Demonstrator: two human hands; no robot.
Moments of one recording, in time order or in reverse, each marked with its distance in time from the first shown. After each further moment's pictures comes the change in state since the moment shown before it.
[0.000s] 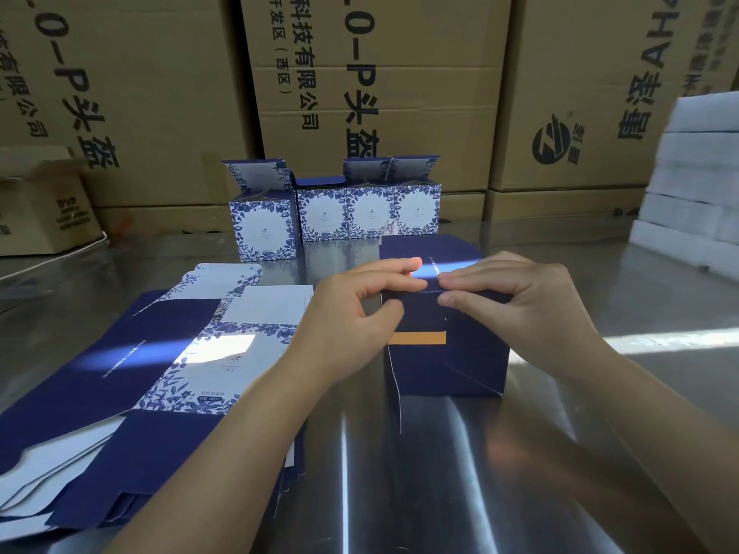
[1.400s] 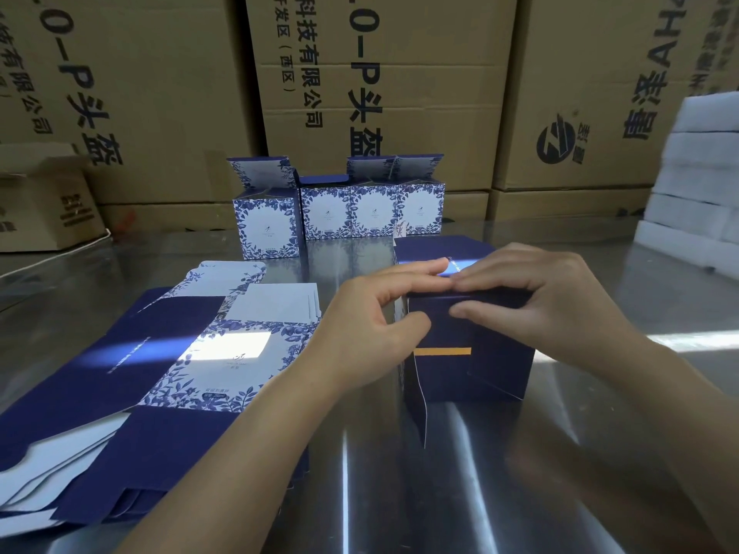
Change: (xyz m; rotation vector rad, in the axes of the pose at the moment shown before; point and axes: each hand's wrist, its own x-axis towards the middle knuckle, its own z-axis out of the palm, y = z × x) left_hand -0.005 0.012 0.006 -0.068 -0.112 -0.045; right_hand 0.006 -0.006 -0.018 -0.140 -0.138 -0.171
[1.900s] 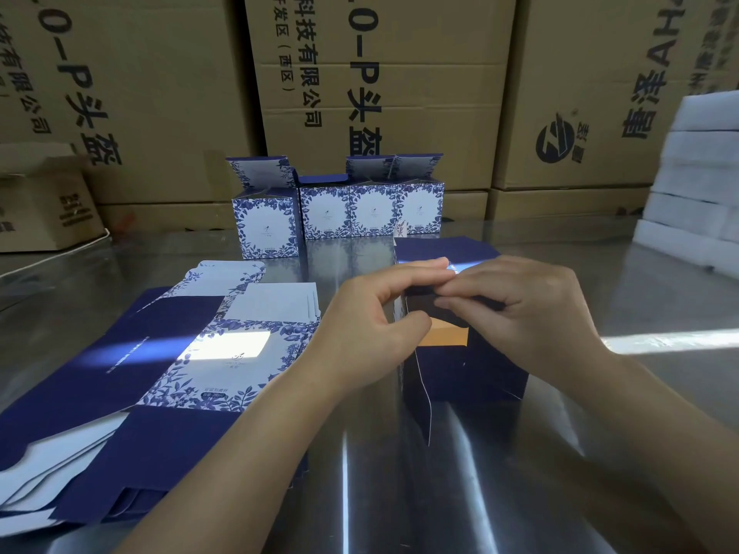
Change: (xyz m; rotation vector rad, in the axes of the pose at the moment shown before) left_hand 0.001 -0.004 0.003 -0.028 0.015 0.027; right_hand -0.003 -0.011 0.020 -0.180 0.173 -0.062
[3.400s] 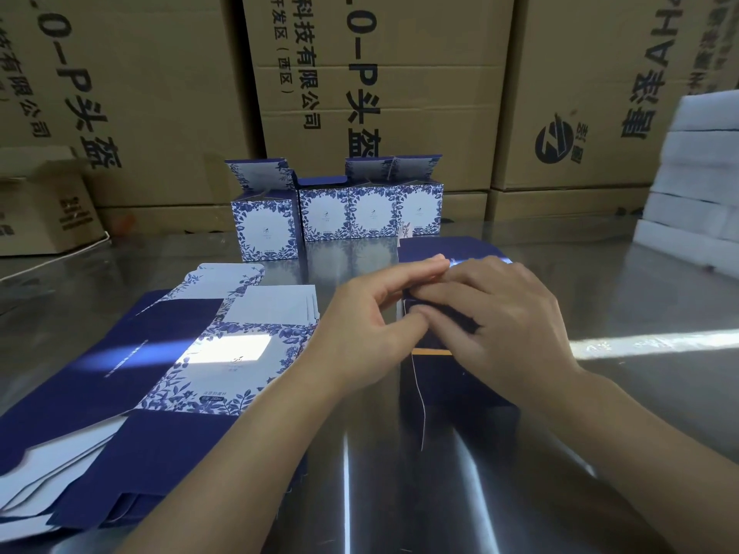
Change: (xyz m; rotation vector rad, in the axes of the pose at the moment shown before) left_hand 0.001 0.000 0.000 -0.100 -0.019 -0.026; right_hand -0.005 -0.011 0.020 -0.199 0.114 -0.091
